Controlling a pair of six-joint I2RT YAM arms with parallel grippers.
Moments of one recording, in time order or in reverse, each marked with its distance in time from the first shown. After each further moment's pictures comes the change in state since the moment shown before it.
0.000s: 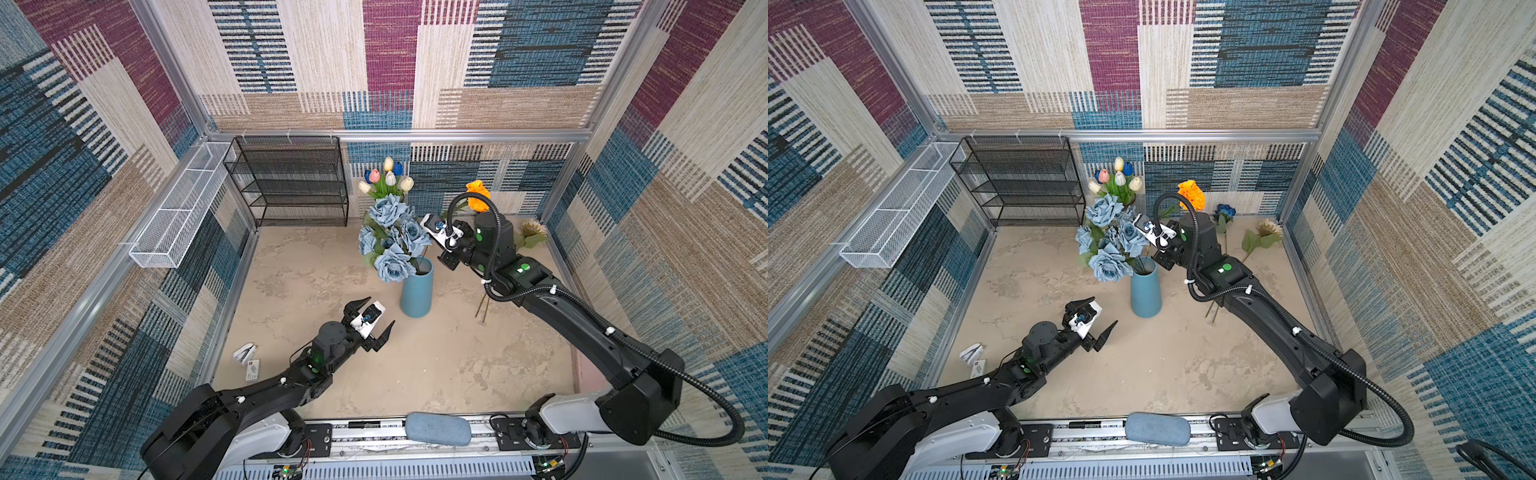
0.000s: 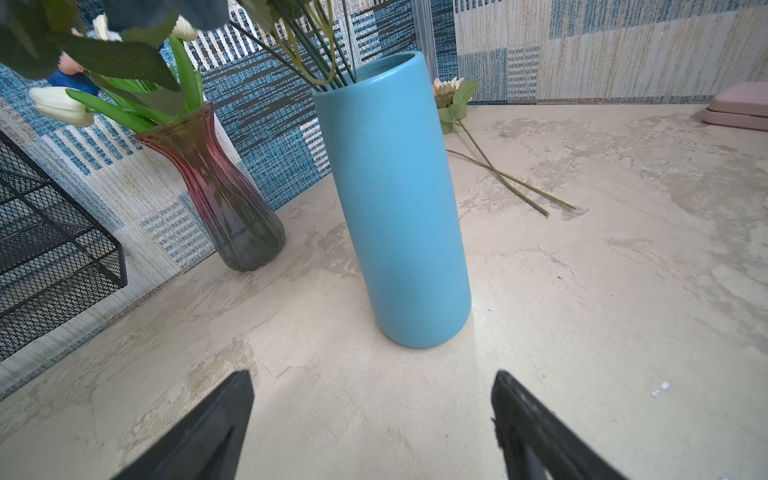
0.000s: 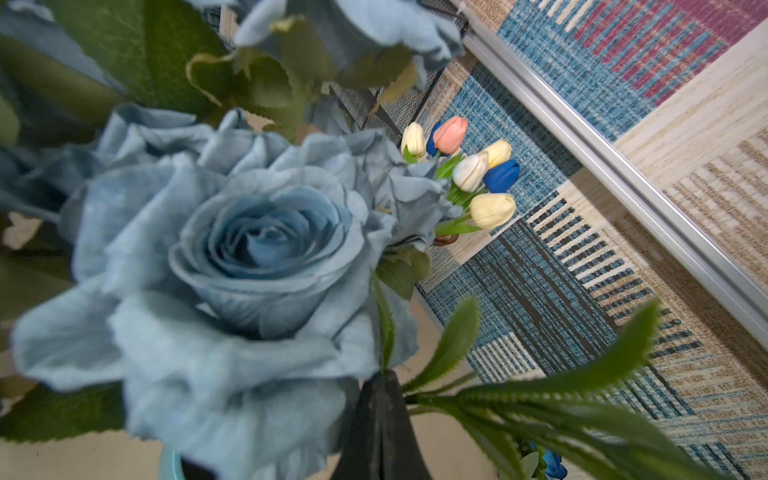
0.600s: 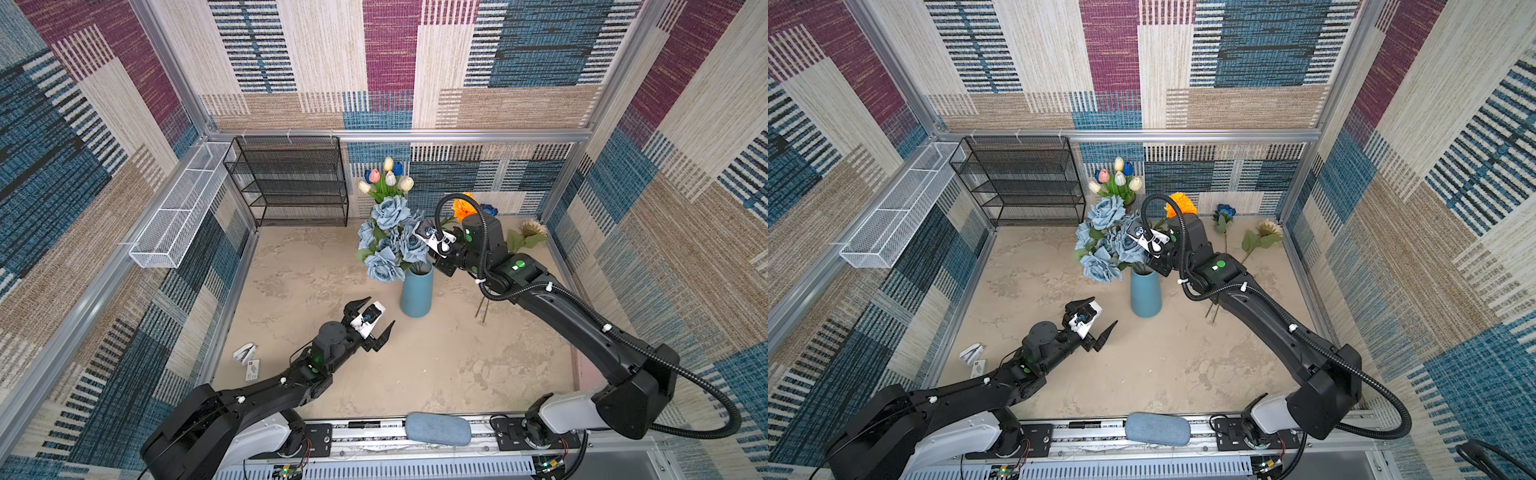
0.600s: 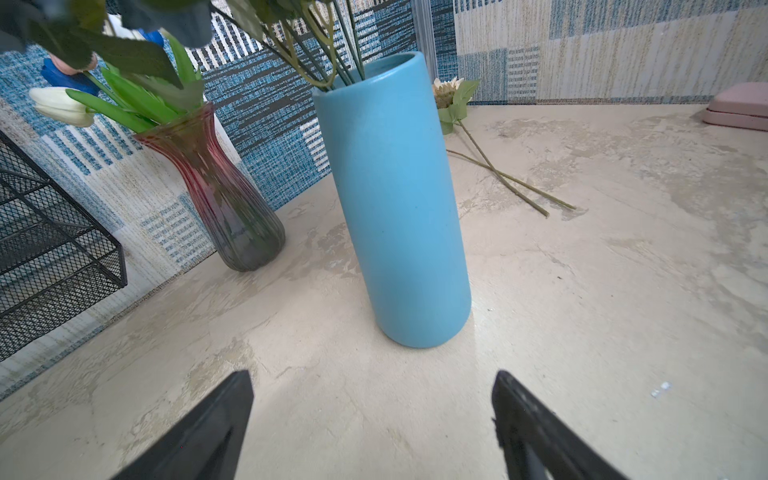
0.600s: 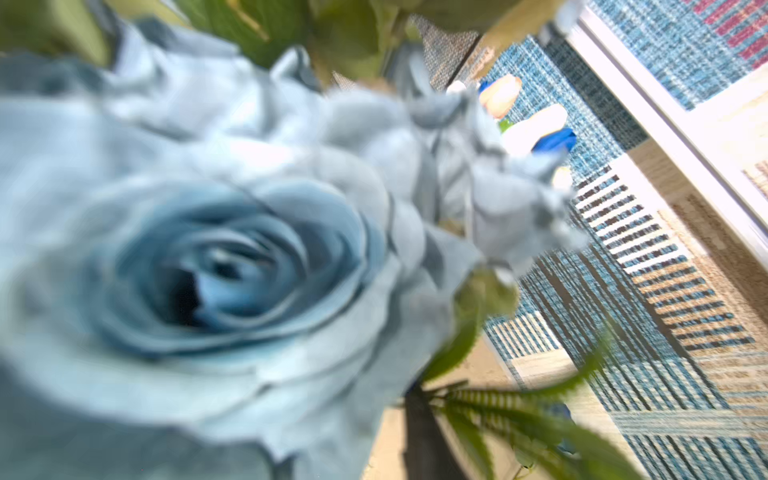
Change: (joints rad) left arm 0.000 0.000 0.000 0.000 0.000 0.000; right arm 0.035 0.002 0.043 -0.139 -0.005 -0.006
